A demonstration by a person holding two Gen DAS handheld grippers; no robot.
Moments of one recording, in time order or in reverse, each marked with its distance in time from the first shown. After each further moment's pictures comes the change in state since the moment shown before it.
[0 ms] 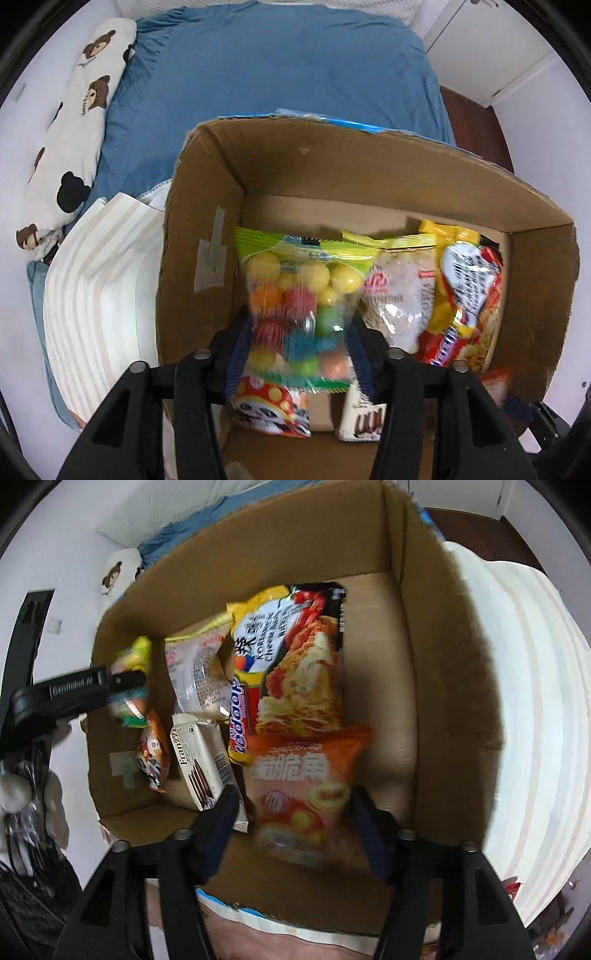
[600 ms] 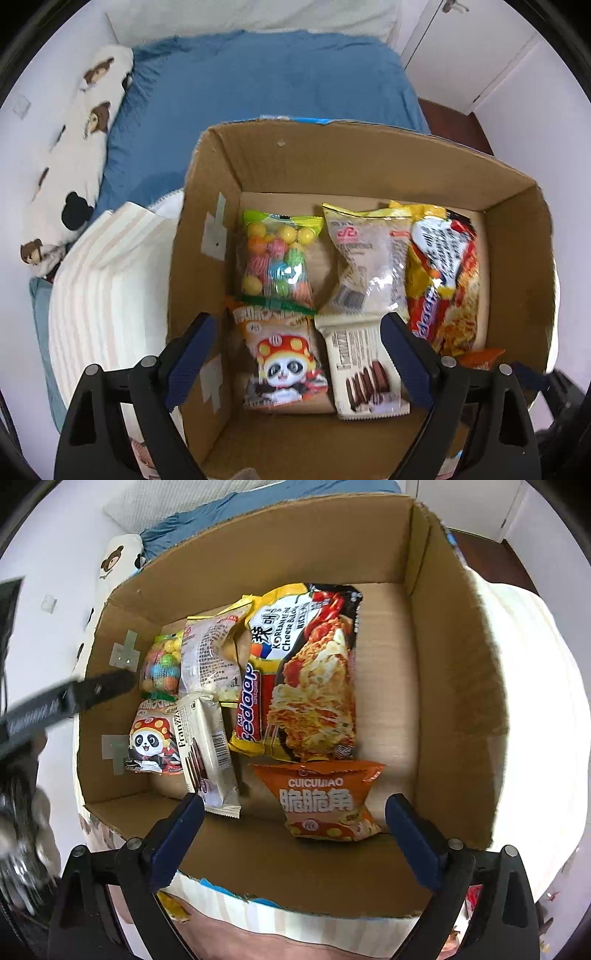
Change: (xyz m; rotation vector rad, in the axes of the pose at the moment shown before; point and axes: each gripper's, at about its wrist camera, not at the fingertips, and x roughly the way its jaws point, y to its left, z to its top) left arm -0.043 -0.011 -0.057 0.055 -0.140 -0.016; right arm 0.004 0.023 -0.010 -0.058 -0.033 -0.091
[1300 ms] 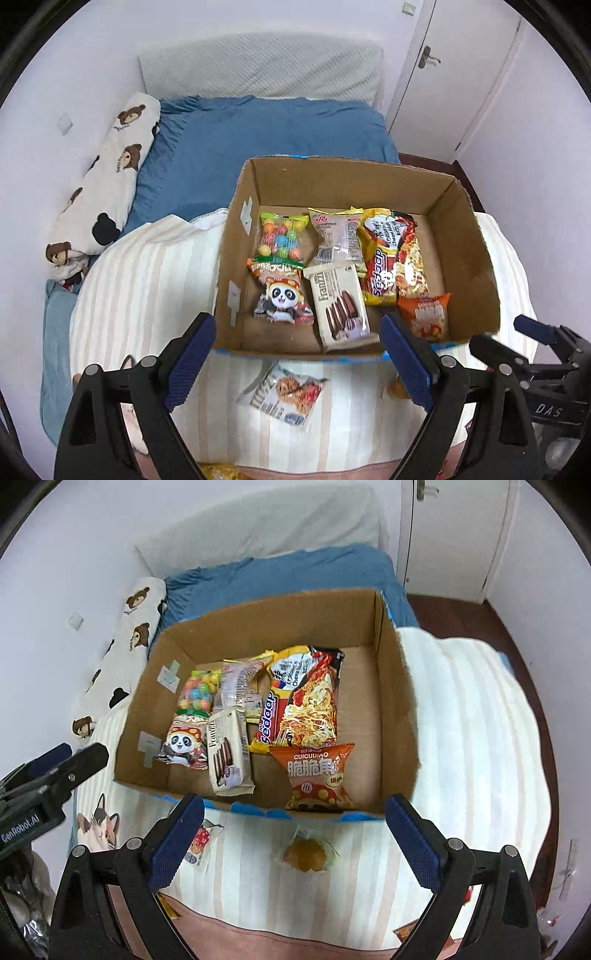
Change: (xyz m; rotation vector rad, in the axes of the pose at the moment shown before) left arm -0.117 -0.005 -0.118 -0.004 -0.288 0.008; right arm -0.103 0.010 -0.085 -0.077 -0.313 -0.052
